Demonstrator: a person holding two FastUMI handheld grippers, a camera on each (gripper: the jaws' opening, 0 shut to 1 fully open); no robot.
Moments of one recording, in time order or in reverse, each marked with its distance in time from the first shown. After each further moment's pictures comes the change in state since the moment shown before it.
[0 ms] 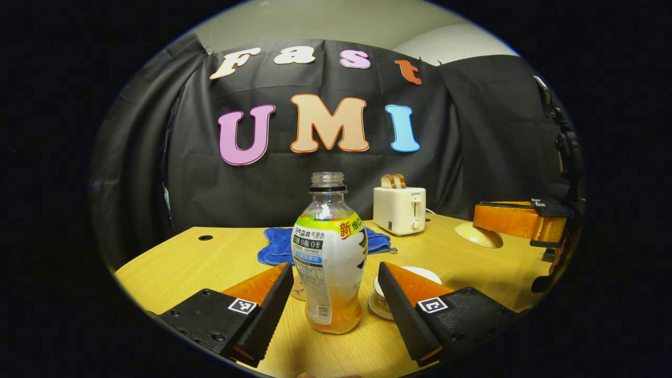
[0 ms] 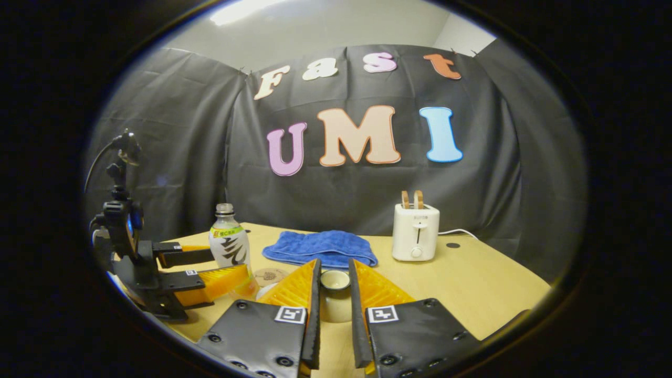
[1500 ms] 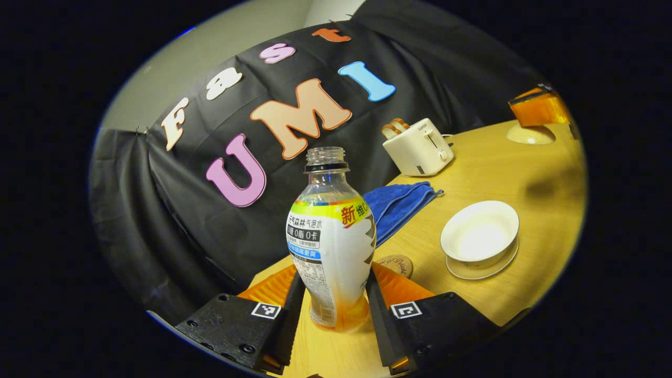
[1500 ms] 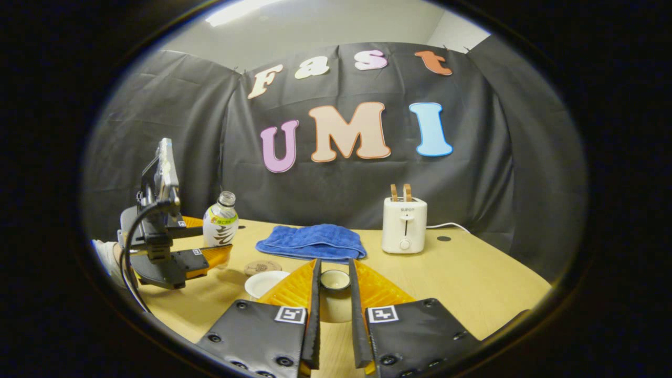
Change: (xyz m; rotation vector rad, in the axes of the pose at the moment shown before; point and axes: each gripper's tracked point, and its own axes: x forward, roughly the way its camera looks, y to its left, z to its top) left arm 0.017 0.050 0.001 0.667 0.116 0.129; right arm -0.016 -0.023 -0.014 0.006 0.027 -0.018
